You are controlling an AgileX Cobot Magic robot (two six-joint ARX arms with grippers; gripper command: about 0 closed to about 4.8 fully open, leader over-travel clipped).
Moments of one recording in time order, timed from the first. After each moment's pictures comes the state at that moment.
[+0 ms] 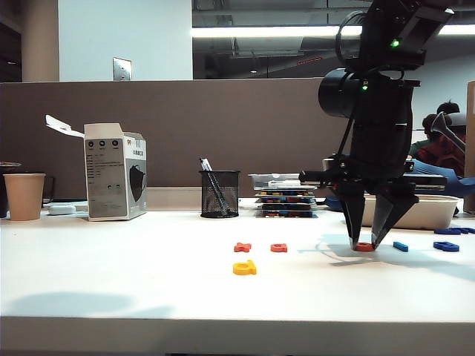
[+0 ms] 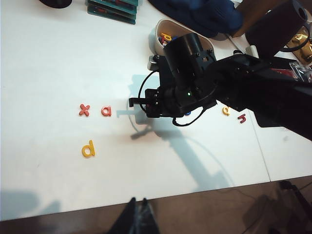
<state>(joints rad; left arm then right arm) -1.36 1.28 1.71 -1.19 -0.65 -1.05 0.38 1.92 1.35 -0.71 0.06 0.37</state>
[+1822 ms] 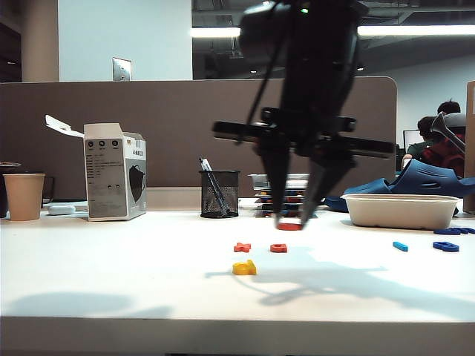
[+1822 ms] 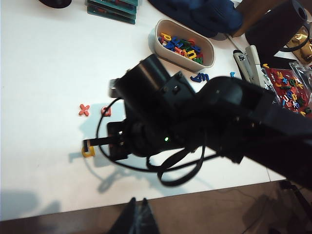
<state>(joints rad) -1.36 1.28 1.71 -1.19 -0.65 -1.05 0.69 1.79 1.35 -0.85 0.02 0.62</state>
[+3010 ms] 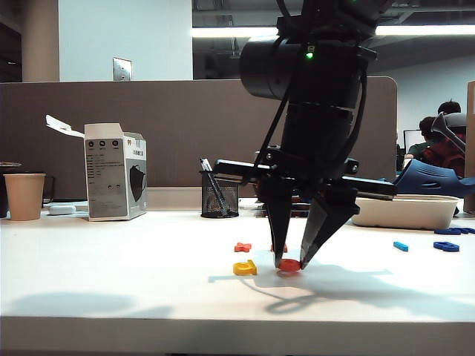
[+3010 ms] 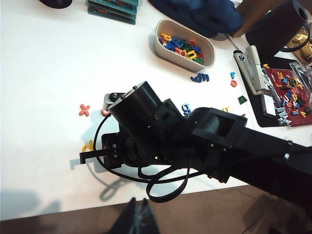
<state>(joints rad) -1.36 1.28 1.71 -1.19 -0.65 -1.05 0.71 1.80 1.18 -0.63 0.04 0.62</state>
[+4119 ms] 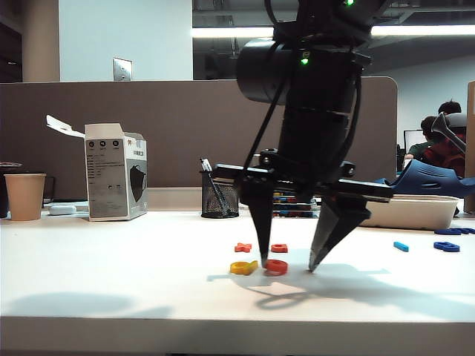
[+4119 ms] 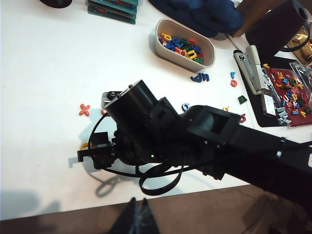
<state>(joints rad) -1.36 1.28 1.71 -1.19 -0.65 -1.05 0.71 1.82 1.19 -0.65 0.05 0.63</state>
